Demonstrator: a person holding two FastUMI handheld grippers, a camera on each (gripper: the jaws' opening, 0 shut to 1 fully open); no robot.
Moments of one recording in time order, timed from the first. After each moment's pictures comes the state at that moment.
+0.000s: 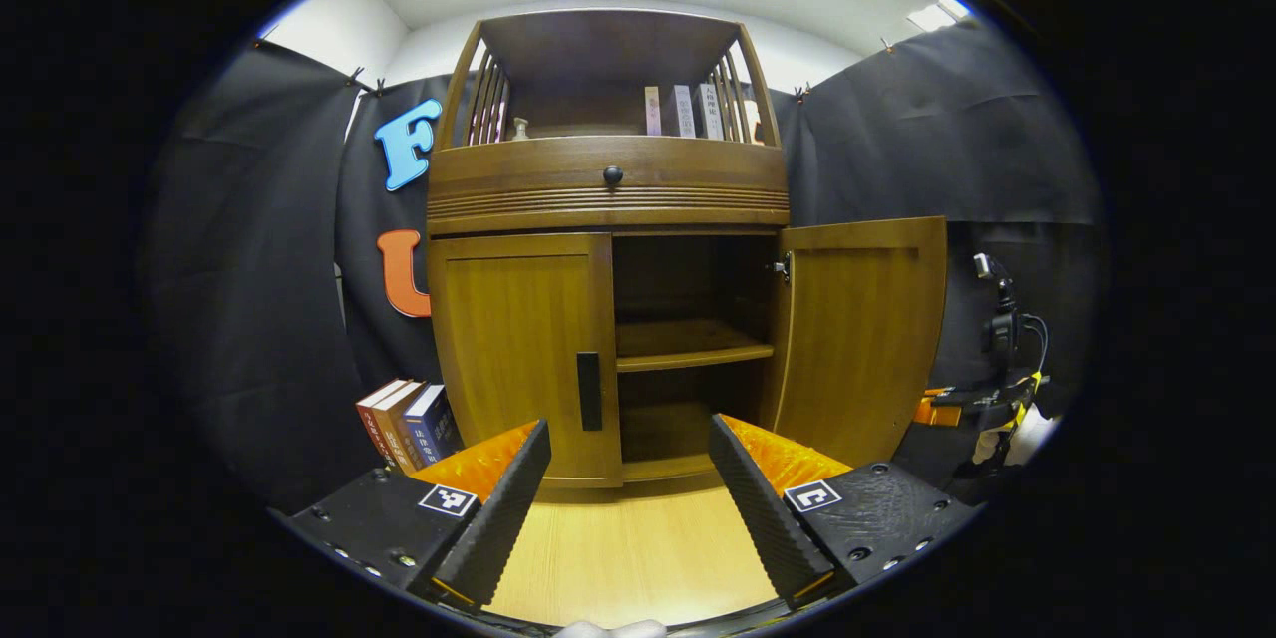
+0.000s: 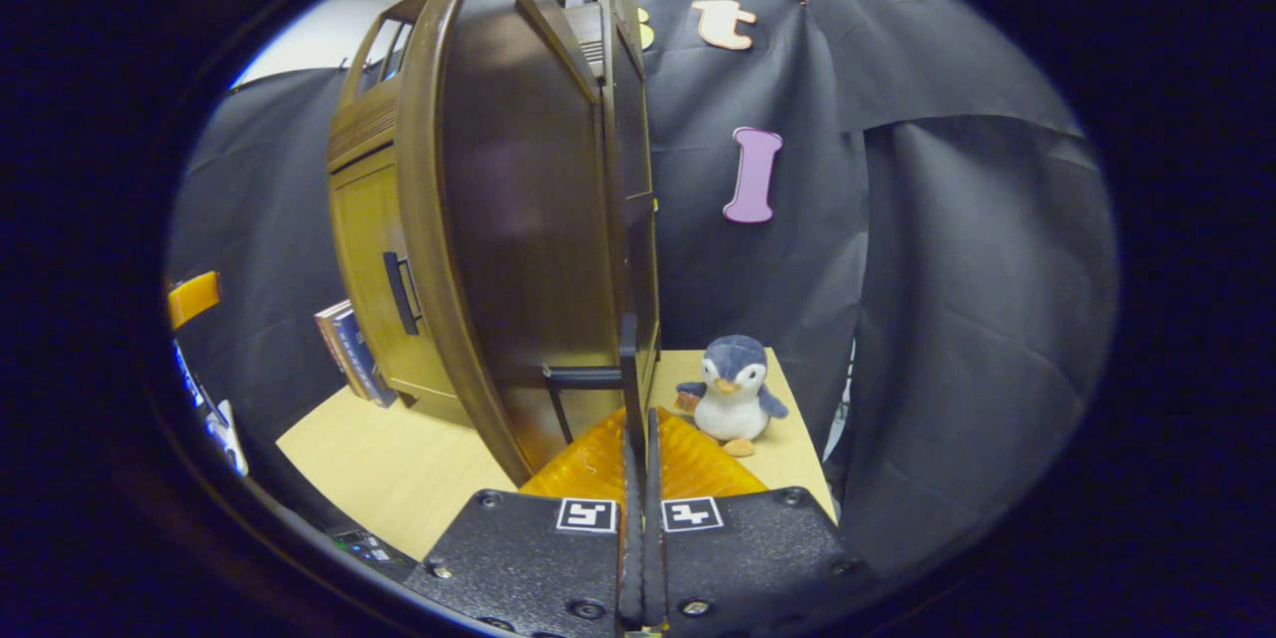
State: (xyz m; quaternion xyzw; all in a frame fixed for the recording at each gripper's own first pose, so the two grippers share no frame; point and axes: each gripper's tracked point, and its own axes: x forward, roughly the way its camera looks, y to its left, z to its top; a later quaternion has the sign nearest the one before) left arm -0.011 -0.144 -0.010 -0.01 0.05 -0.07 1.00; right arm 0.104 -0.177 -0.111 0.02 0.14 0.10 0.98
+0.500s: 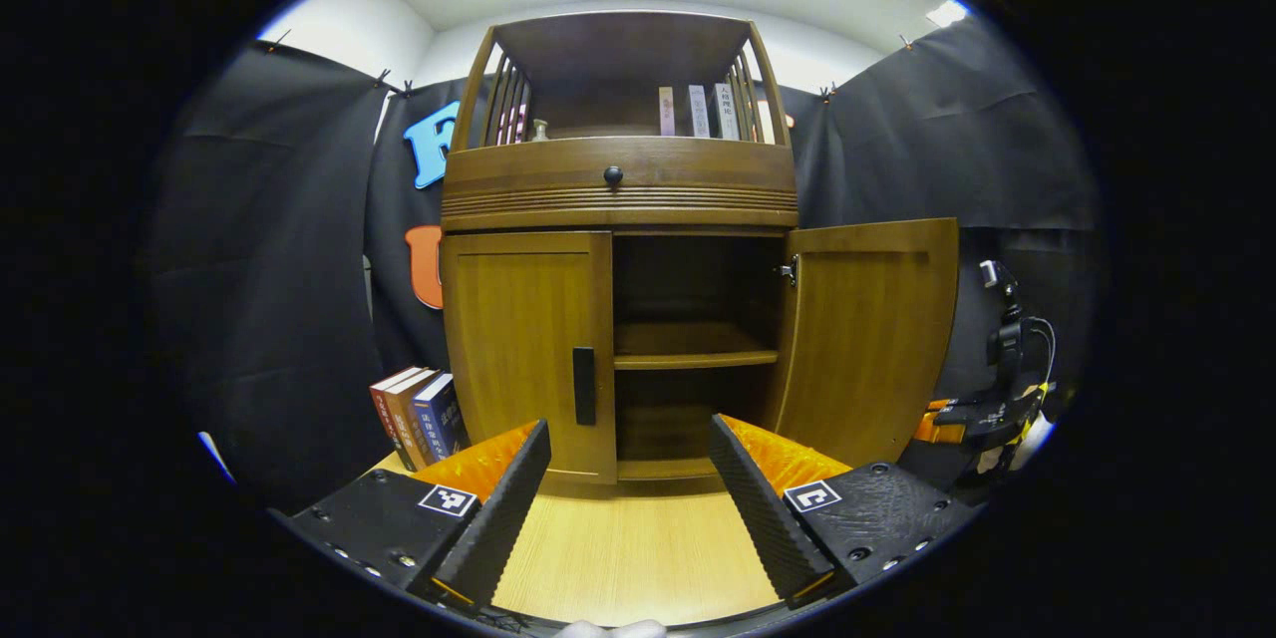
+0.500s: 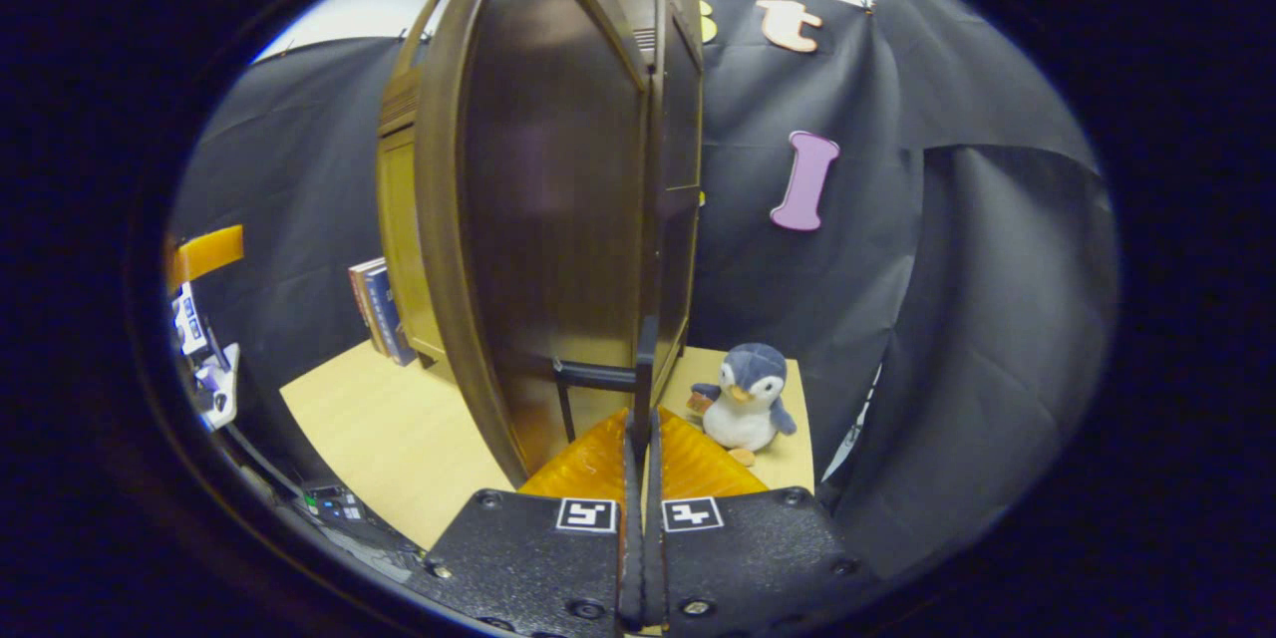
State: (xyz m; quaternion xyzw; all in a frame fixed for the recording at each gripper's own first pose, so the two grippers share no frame) left arm -0.017 -0.163 -0.015 -0.02 0.05 -0.01 1.00; right arm 0.107 -0.179 -0.113 -0.05 0.16 0.17 0.97
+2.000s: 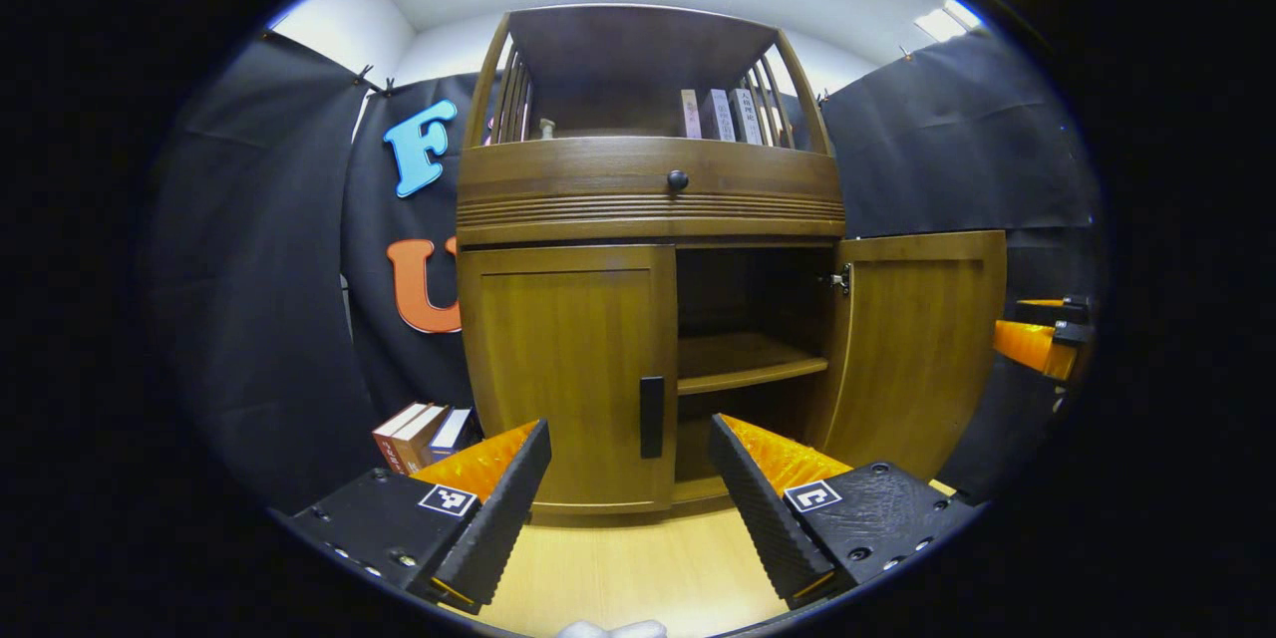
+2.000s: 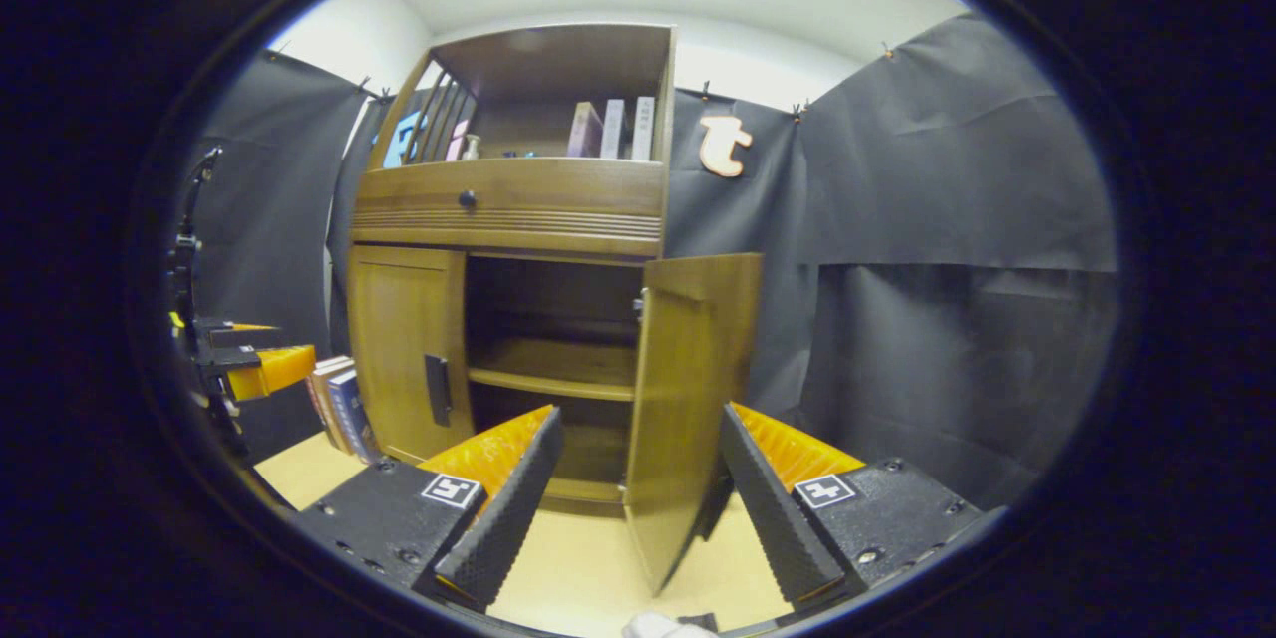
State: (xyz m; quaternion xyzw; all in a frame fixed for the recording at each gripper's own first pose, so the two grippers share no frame) left arm 0.042 -0.051 -0.007 0.00 0.03 -0.06 1.00; right arm 0.004 -0.066 0.015 -0.02 0.00 0.00 1.00
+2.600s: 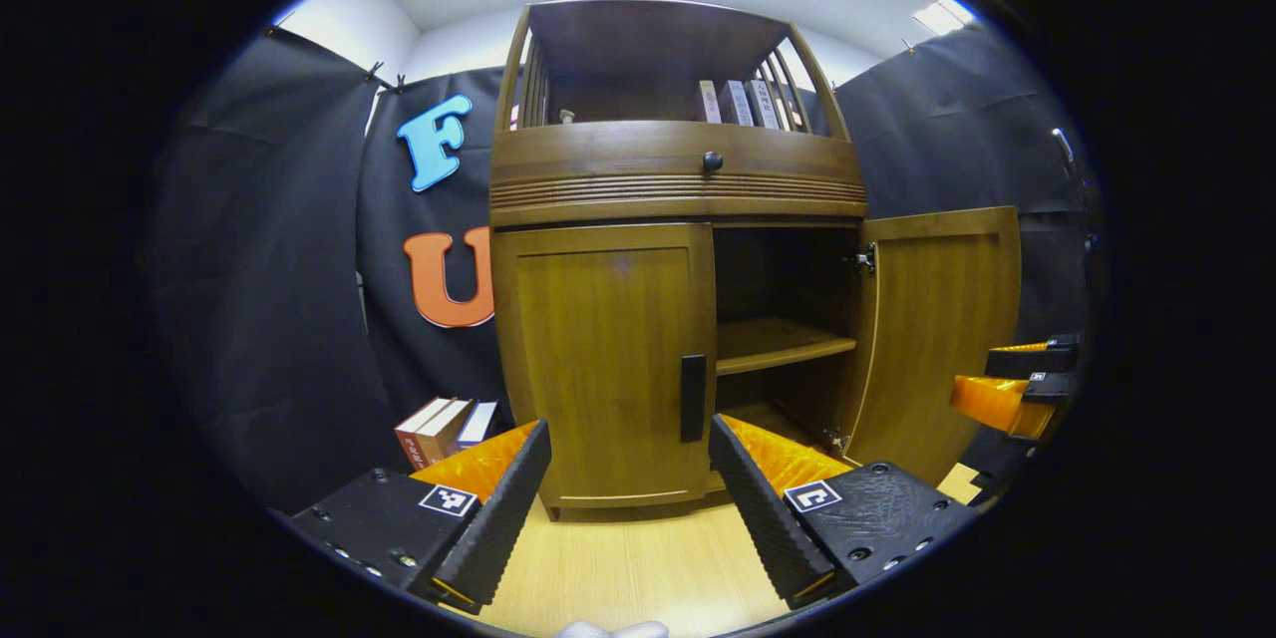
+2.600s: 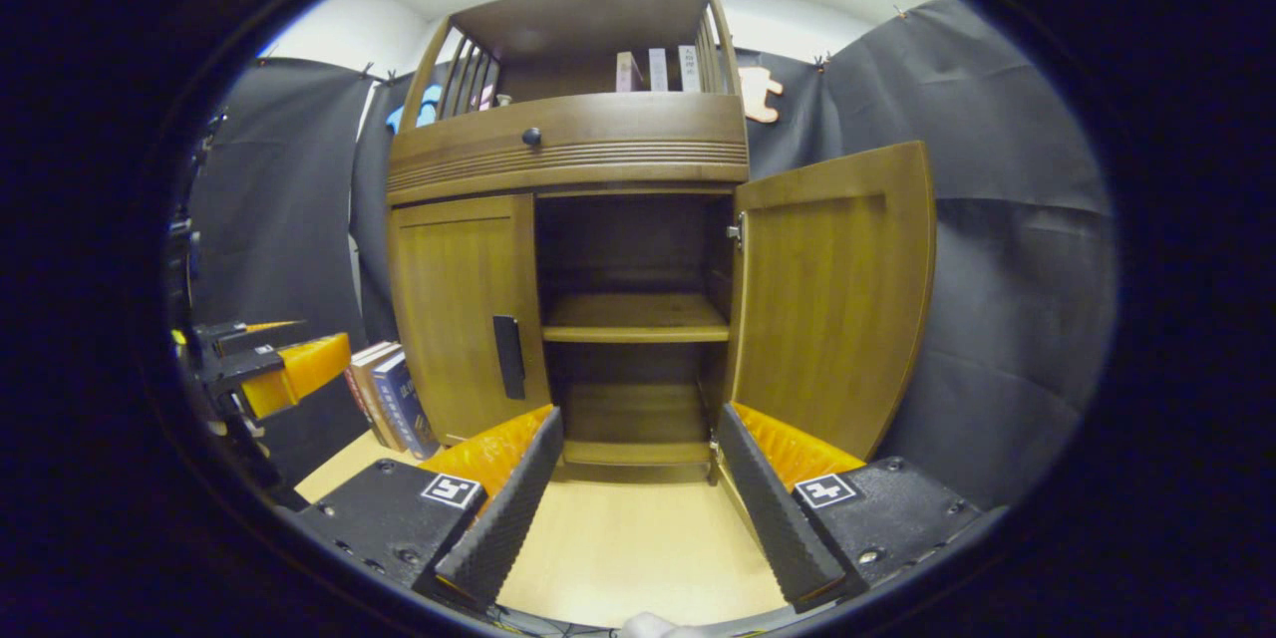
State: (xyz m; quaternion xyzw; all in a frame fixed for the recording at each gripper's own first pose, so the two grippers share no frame) left arm 0.058 -0.026 -0.036 0.00 0.03 -0.06 1.00; right arm 0.026 0.017 -0.037 0.01 0.06 0.03 1.00
